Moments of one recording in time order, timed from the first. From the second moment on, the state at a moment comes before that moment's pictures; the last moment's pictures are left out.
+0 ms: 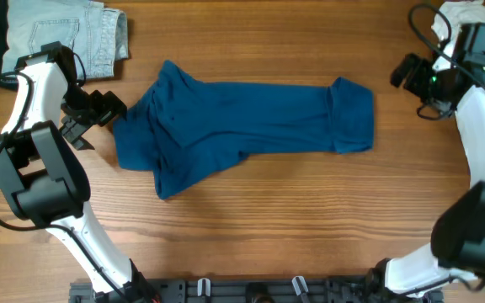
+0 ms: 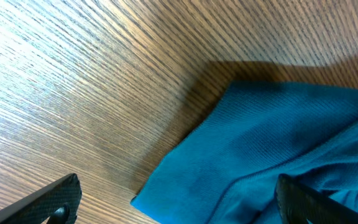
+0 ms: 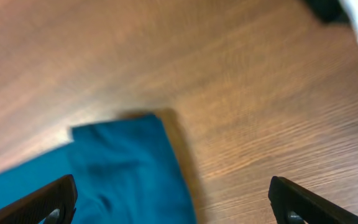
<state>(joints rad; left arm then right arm) 0.28 2.13 1.66 -1.21 0.12 -0.47 -0.29 1.77 1.41 -0.77 -0.19 0.24</state>
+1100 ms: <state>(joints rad) 0.28 2.13 1.66 -1.22 0.12 -0.47 -0.25 2.14 1.37 -0.72 -0.66 0.09</state>
